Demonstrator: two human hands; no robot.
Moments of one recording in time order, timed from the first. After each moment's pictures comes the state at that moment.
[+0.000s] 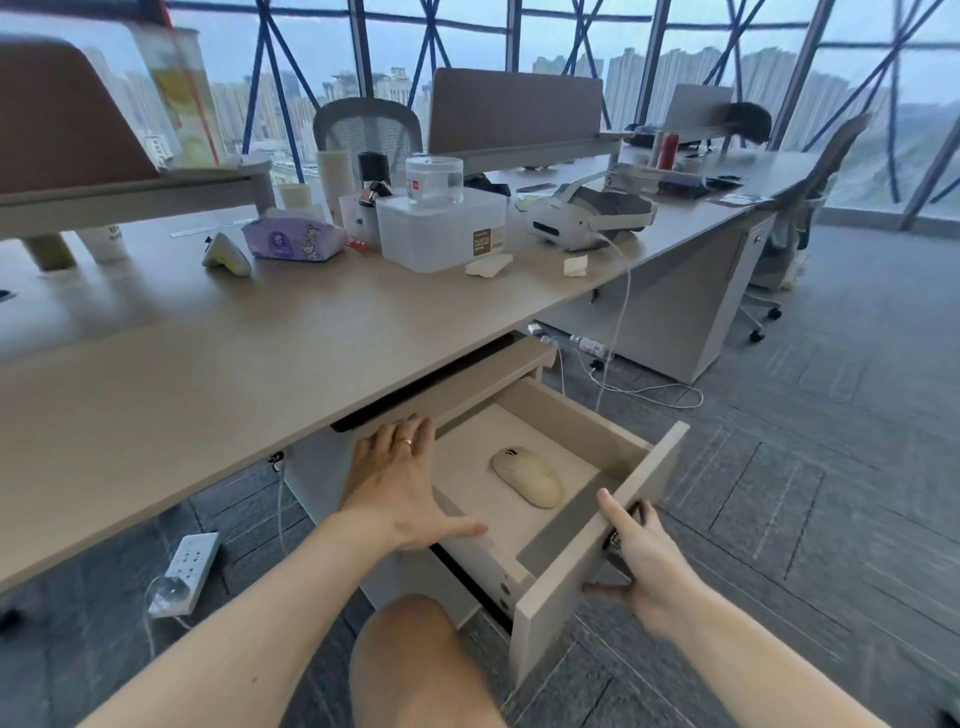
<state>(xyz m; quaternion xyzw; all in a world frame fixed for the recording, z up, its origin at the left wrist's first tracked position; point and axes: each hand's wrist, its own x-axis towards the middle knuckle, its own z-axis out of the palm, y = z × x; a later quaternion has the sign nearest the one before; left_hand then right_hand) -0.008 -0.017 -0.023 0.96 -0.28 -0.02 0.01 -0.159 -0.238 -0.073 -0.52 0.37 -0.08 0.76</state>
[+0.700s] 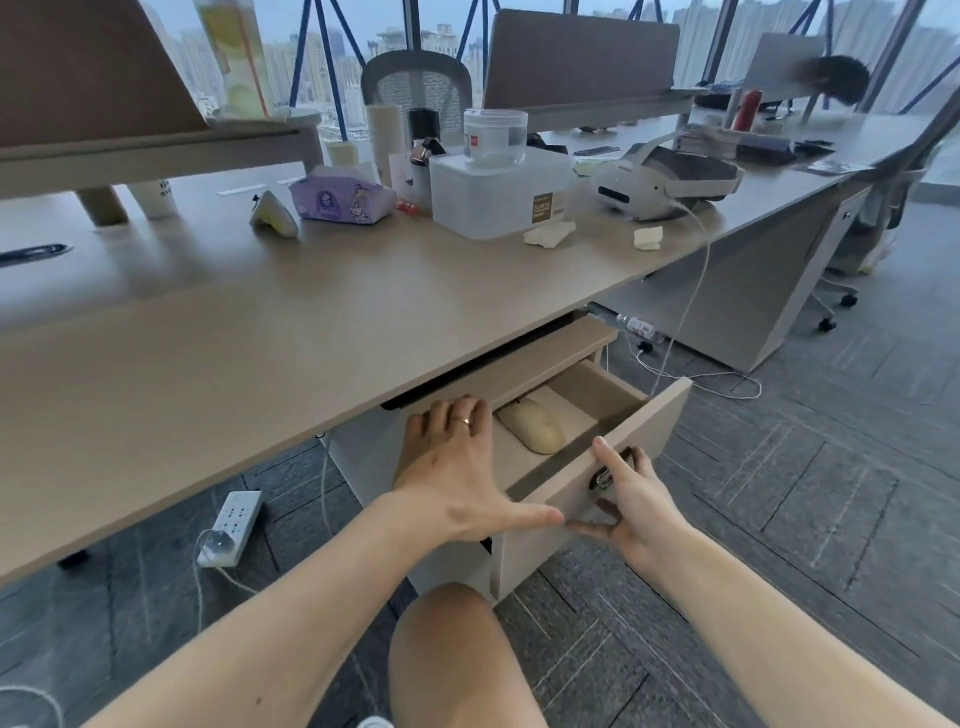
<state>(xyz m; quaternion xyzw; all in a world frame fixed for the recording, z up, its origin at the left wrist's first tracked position) -0.007 -0.021 -0.013 0.96 -0.29 -0.02 0.05 -0.071 -0.214 -0.075 -0.49 0.37 -0.07 0.79</state>
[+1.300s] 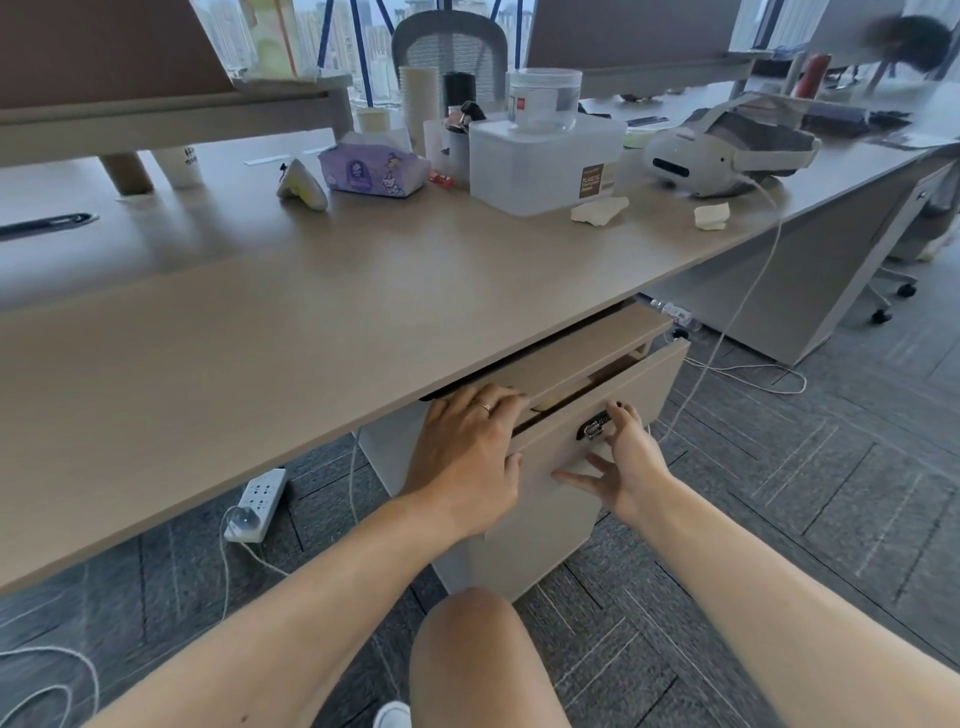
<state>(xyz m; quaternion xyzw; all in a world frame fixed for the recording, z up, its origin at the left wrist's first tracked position) 0.026 0.002 -0.039 0.92 -0.34 0.10 0.17 0.011 -0.186 -0.080 -0.45 0.35 -0.06 0.82</state>
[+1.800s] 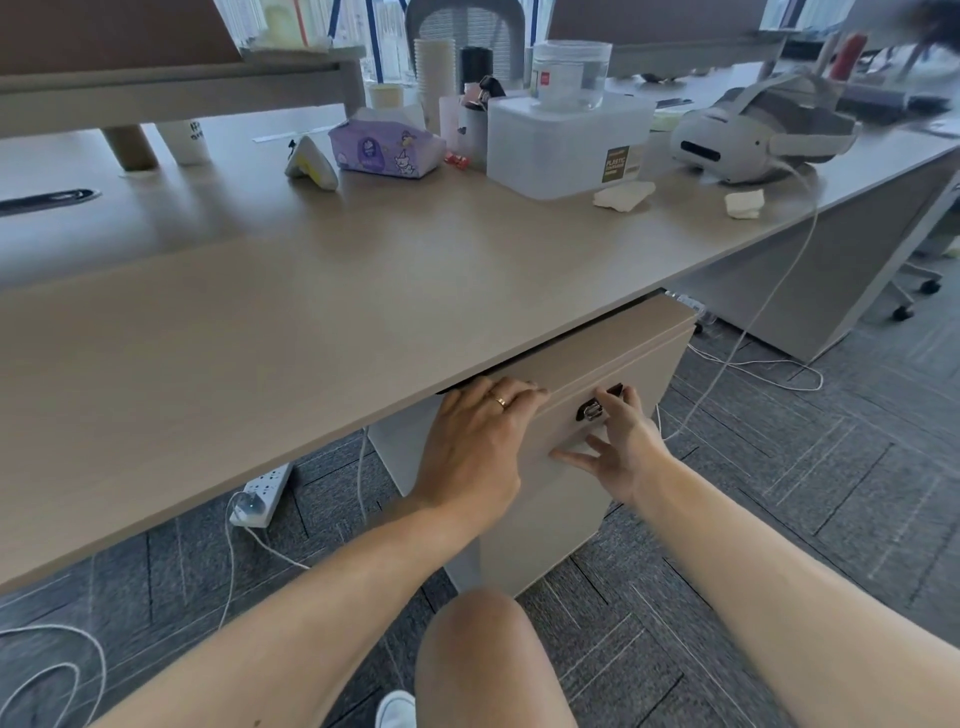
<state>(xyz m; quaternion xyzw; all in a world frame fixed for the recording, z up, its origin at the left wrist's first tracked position) 0.035 0.003 -0.050 0.91 -0.34 0.14 0.20 0.037 -0.171 -0.075 -0.45 0.35 -0.04 0.82</state>
